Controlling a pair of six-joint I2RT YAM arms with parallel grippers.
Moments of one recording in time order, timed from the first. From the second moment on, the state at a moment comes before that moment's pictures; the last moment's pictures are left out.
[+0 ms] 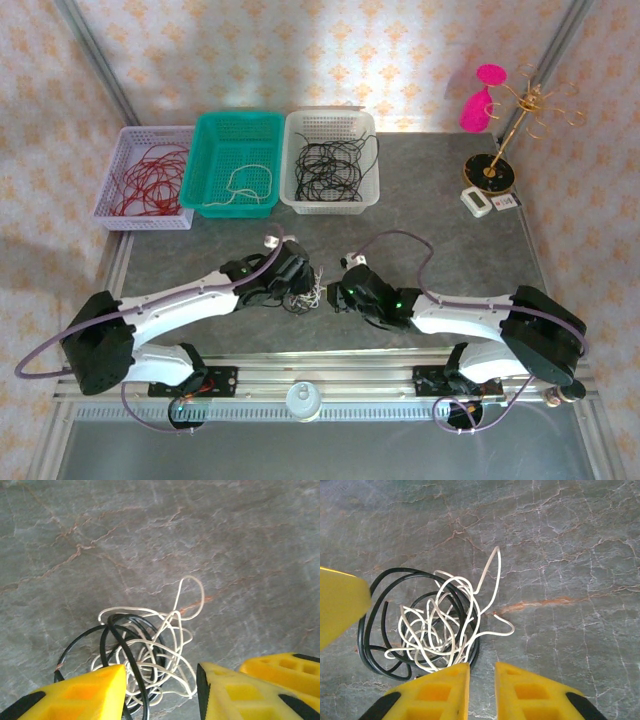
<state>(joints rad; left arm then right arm) -0.85 1.31 0.80 -0.46 -0.17 -0.93 1.01 1.32 0.53 0.07 0.13 0.76</state>
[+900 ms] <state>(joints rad) -0.87 1.34 0.80 -0.52 -0.20 -0.97 1.01 1.33 0.49 0.14 0.10 0.76</state>
